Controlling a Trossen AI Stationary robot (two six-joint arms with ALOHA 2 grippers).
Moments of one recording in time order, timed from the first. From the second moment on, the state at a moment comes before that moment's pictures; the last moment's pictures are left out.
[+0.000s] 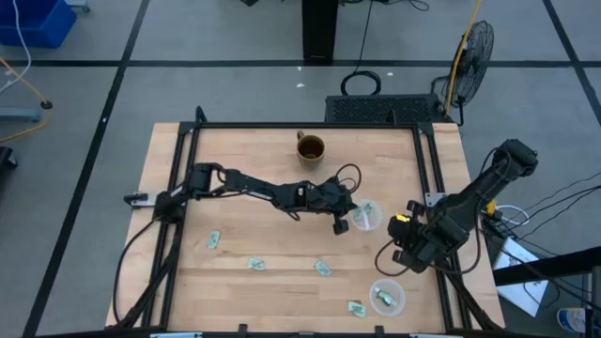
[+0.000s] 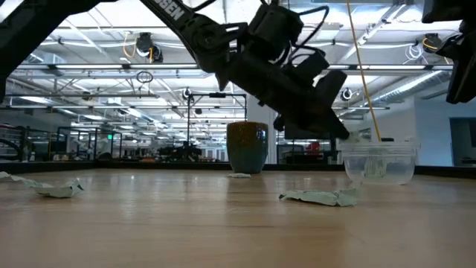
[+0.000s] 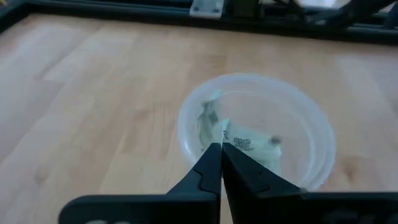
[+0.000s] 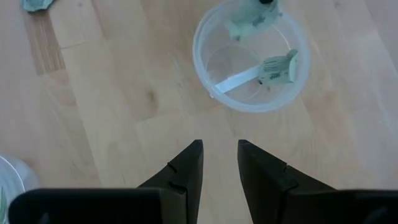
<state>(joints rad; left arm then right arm) 0.00 2.24 1.52 0.23 -0.07 -0.08 0.76 1.17 0.81 -1.10 0.48 1.04</state>
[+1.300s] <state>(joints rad) 0.00 1.25 1.53 -0.94 -0.28 -0.15 0.24 1.25 0.69 -0.03 0.19 0.04</state>
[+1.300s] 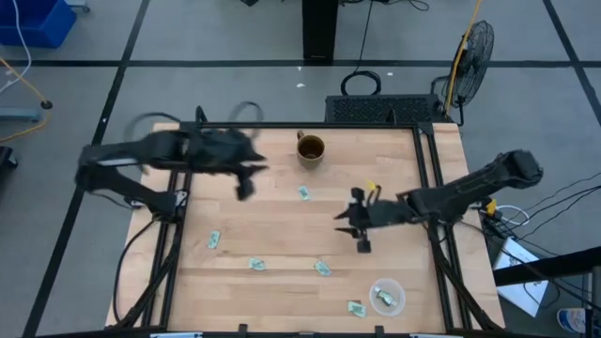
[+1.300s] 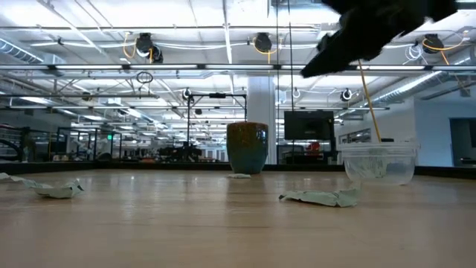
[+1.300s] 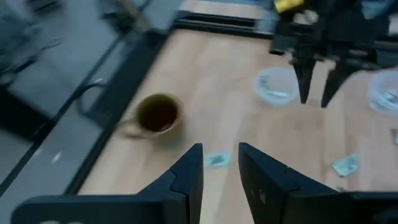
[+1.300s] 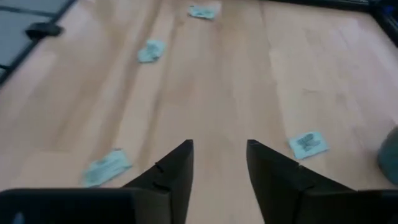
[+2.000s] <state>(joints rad) -0.04 1.02 1.37 -1.24 -0.56 -0.41 -0.06 1.85 0.96 0.15 0.05 -0.15</state>
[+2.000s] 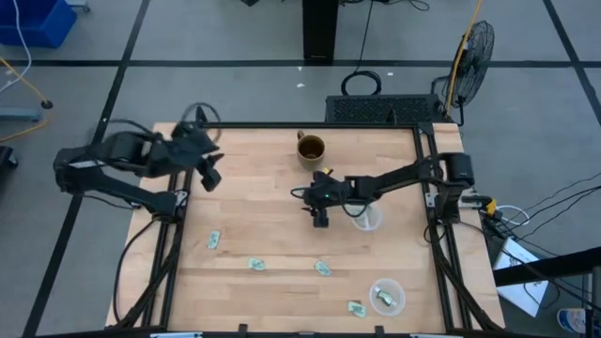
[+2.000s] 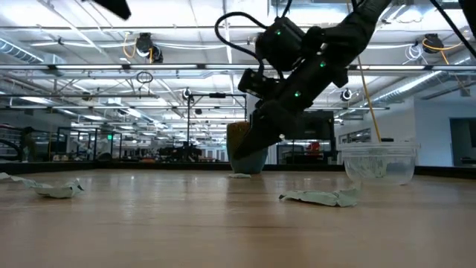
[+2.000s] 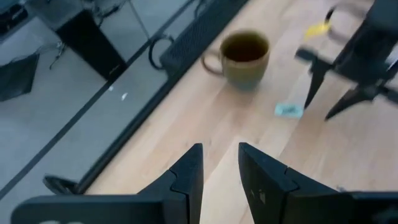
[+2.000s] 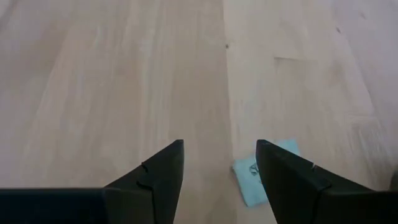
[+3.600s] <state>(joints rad) -0.05 0.72 0.53 -0.22 -0.54 -0.40 -0.03 1.87 0.95 0.08 0.03 -0.06</state>
